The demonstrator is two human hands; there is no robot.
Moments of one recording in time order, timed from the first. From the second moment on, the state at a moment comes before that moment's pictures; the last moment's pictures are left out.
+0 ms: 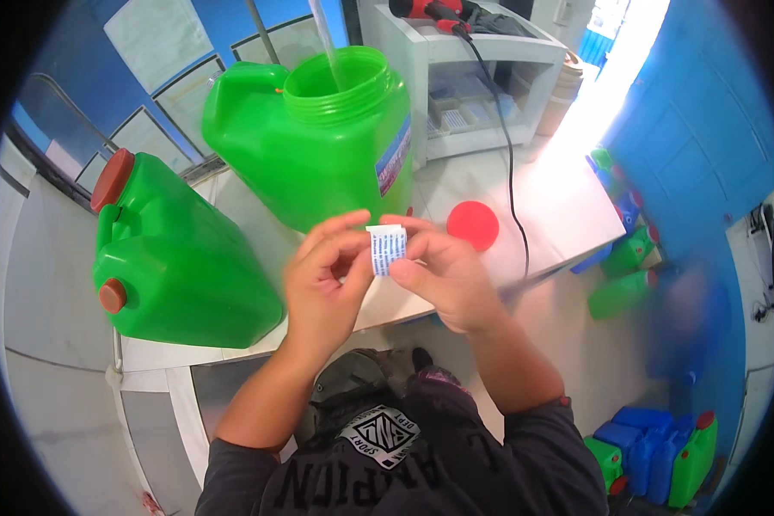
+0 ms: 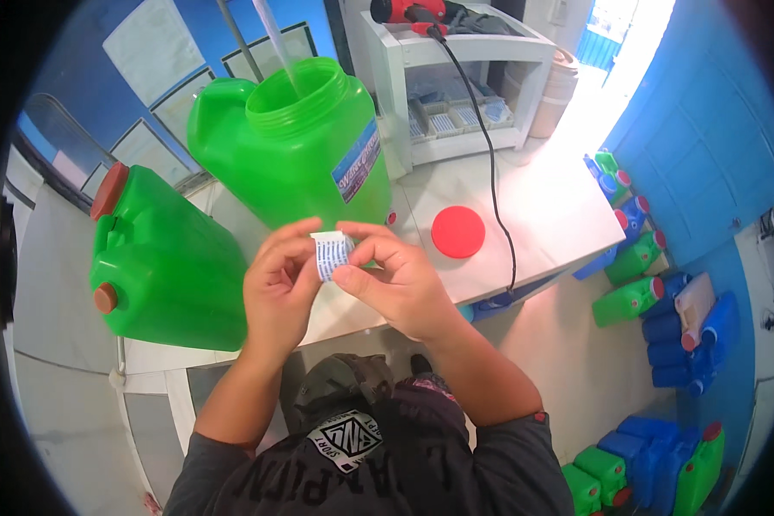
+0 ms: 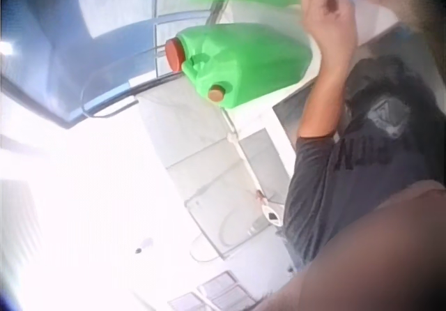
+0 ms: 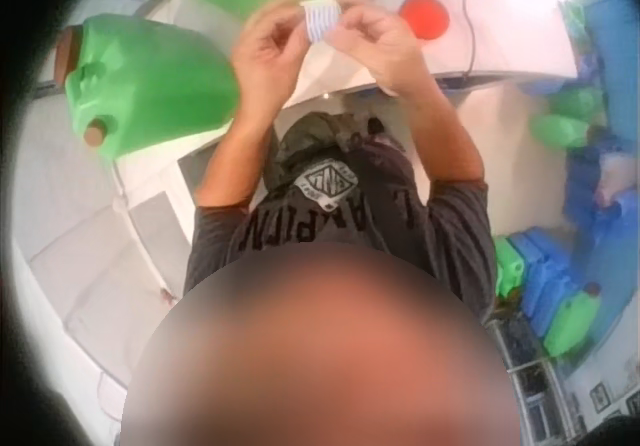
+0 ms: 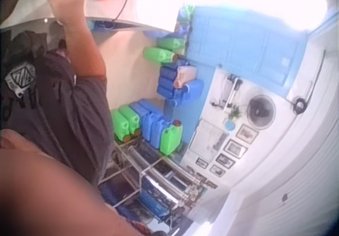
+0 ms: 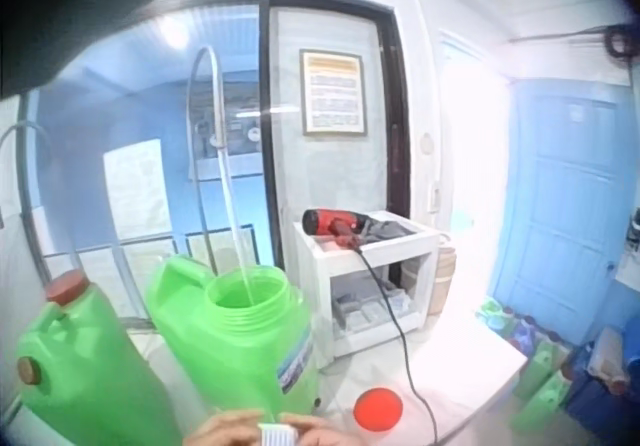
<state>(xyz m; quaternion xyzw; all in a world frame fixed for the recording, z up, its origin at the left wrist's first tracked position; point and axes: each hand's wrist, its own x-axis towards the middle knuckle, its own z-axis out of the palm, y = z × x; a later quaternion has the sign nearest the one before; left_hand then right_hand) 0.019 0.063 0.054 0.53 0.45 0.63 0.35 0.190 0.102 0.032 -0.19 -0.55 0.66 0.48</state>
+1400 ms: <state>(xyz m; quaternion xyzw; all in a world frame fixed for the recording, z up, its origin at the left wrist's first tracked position) -0.183 -0.069 0.164 0.53 0.76 0.30 -0.25 0.351 0.190 0.149 -0.17 -0.64 0.43 0.61</state>
